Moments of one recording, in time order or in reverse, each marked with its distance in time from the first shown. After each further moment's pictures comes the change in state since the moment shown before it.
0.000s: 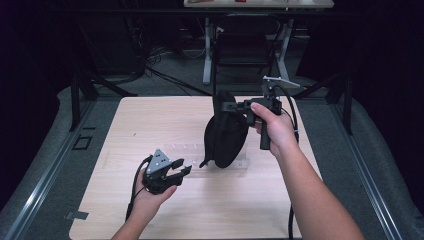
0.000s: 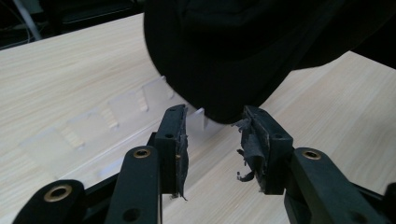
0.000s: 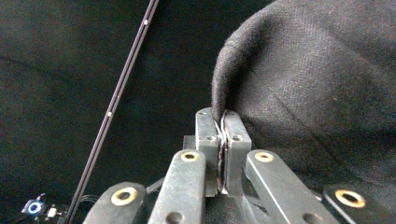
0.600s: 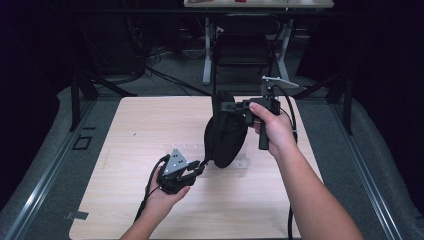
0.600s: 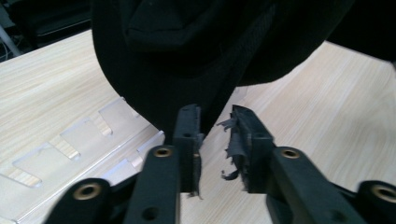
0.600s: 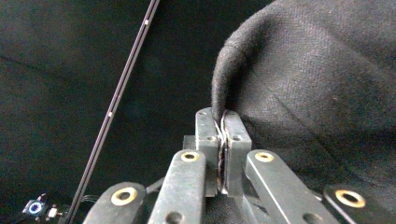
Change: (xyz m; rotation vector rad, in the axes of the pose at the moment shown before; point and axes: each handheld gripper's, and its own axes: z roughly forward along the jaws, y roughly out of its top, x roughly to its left) left arm -0.027 0.014 0.019 0.034 -0.038 0.094; right arm 0.001 -0.001 0.002 0.000 0.003 0.000
